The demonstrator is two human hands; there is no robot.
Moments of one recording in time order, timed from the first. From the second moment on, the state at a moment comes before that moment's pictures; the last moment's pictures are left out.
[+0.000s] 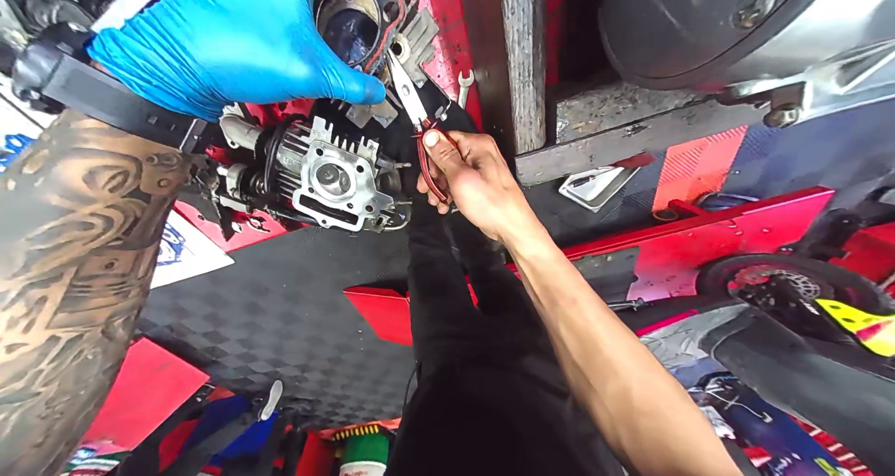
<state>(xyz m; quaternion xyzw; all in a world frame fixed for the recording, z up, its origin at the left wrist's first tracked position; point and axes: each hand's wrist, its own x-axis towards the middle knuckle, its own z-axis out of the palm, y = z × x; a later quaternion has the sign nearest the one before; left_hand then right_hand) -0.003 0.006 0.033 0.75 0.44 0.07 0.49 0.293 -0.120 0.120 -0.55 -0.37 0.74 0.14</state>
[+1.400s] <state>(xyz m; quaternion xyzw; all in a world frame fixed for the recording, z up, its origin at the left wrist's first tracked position) 0.037 0.004 0.100 0.75 0.46 0.02 0.48 0.316 -0.178 0.116 -0.55 -0.53 0.64 0.11</state>
